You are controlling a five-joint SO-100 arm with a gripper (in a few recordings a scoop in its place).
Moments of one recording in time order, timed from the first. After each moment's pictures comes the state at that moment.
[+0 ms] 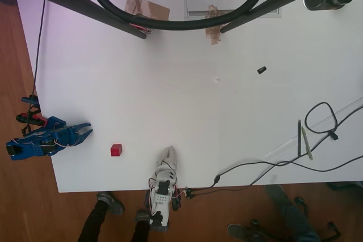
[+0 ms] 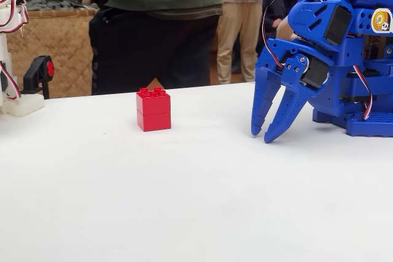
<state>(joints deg) -9.0 188.3 182.6 68.8 -91.2</state>
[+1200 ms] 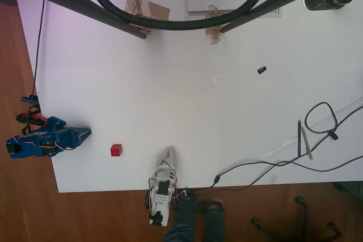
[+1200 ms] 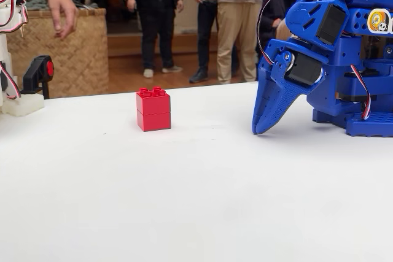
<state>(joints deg) -4.1 189.1 182.6 69.3 -76.9</state>
